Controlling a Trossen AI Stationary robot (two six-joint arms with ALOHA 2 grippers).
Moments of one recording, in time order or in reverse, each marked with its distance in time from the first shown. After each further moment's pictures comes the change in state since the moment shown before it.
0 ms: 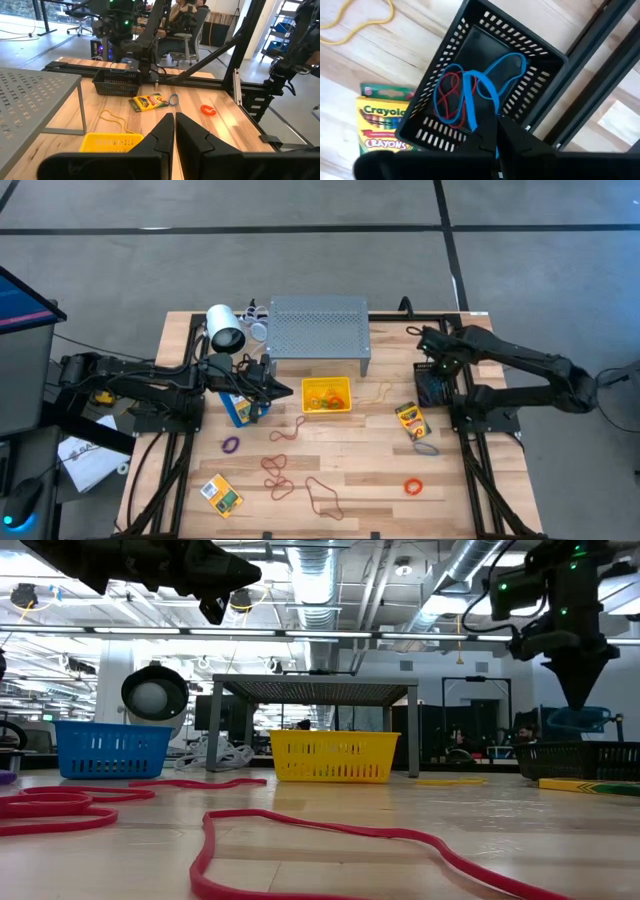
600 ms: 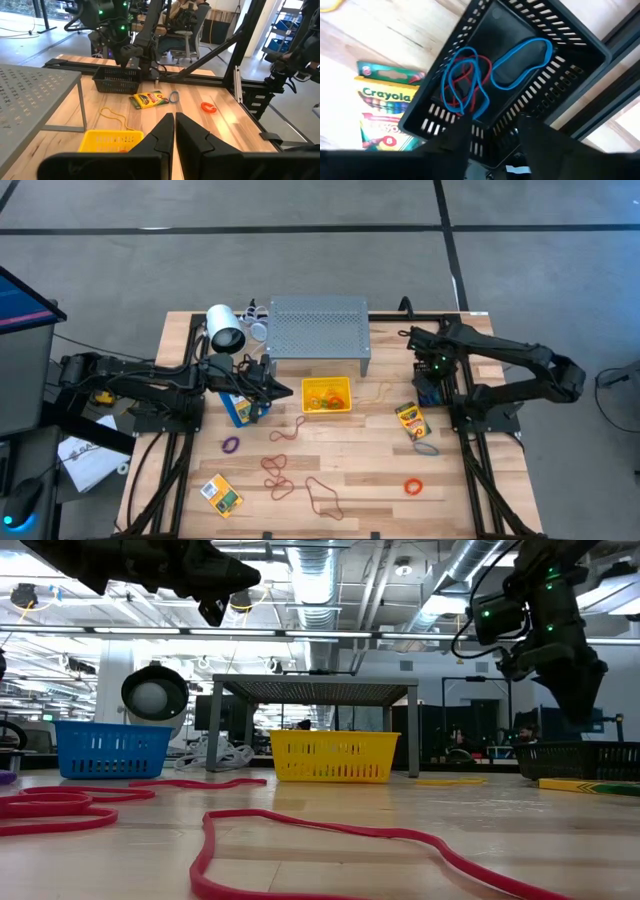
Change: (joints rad) left arm 0.000 0.000 0.000 -0.015 0.000 0.002; right arm -0.026 0.161 -0.001 0.018 -0.096 -0.085
